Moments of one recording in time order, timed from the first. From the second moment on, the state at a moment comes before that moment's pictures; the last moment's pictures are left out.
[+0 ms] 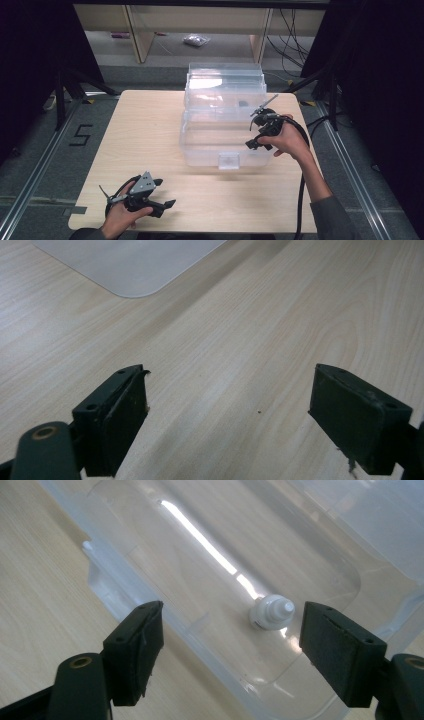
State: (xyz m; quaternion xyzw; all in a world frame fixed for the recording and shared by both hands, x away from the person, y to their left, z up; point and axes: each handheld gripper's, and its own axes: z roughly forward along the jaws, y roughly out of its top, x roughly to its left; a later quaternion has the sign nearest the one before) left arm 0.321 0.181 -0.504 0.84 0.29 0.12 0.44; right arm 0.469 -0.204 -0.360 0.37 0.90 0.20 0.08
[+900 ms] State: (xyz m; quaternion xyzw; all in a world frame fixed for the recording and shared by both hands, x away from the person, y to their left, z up) left arm 0.322 0.183 -0.502 0.85 0.28 0.12 0.43; right arm 0.433 -0.213 -0.364 0.36 0.90 0.24 0.09
